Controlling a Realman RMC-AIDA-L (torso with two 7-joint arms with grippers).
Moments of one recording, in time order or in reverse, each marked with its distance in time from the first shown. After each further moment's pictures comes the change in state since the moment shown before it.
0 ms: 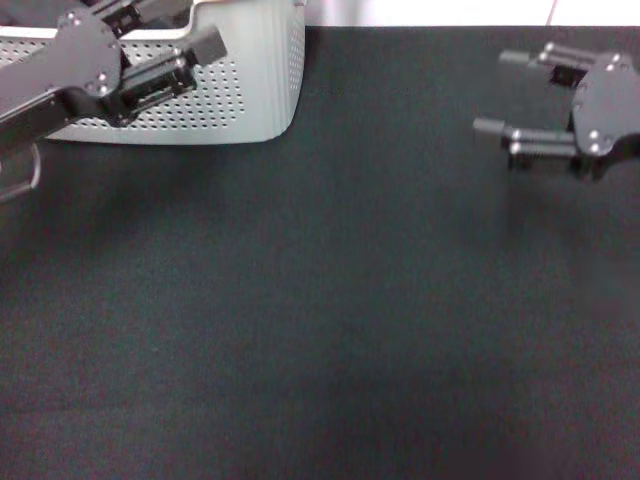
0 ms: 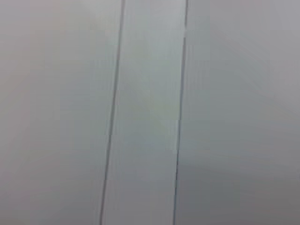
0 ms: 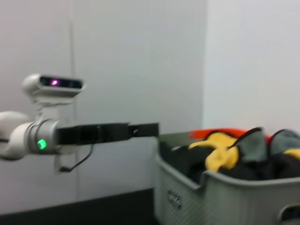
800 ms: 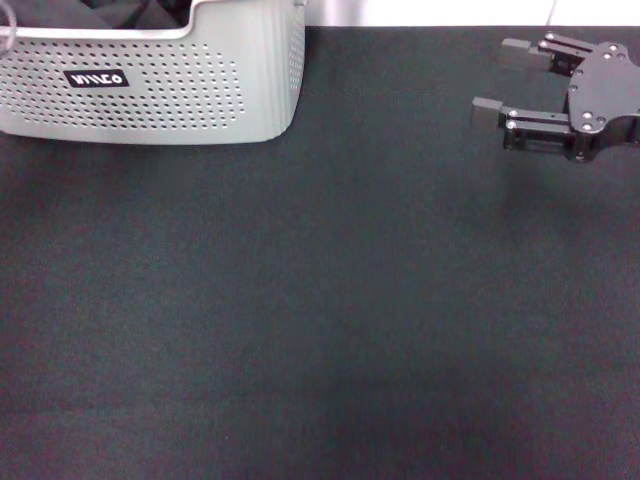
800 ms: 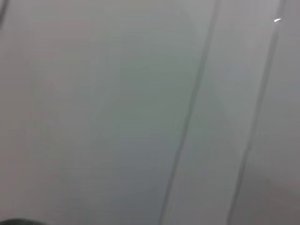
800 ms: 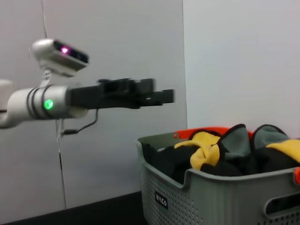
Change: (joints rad) left arm -0.077 -0.018 0.041 0.383 0.077 -0.281 -0.599; right arm 0.043 0.006 0.027 0.091 0.004 -0.033 -0.002
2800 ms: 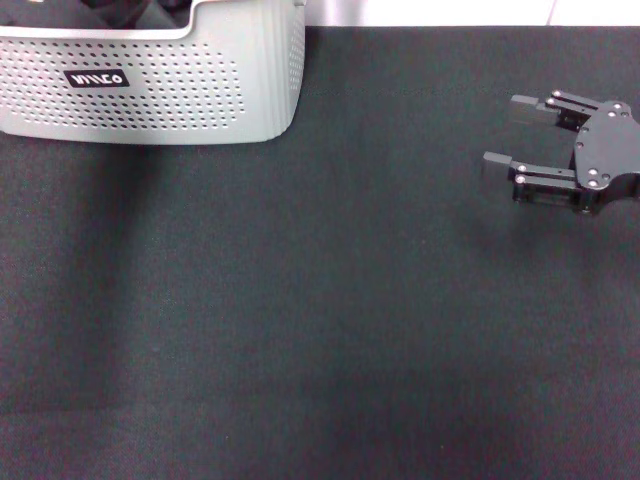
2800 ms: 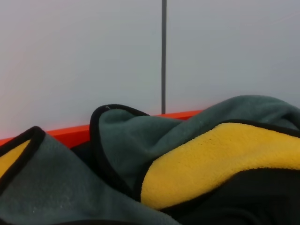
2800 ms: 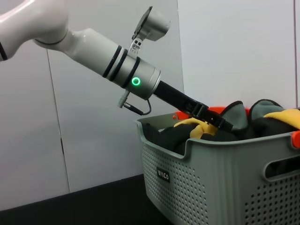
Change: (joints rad) left arm -0.258 -0.010 0.437 0.114 1.186 -0.578 -0.954; right arm -0.032 -0.002 0.001 0.128 0.010 0.028 -0.116
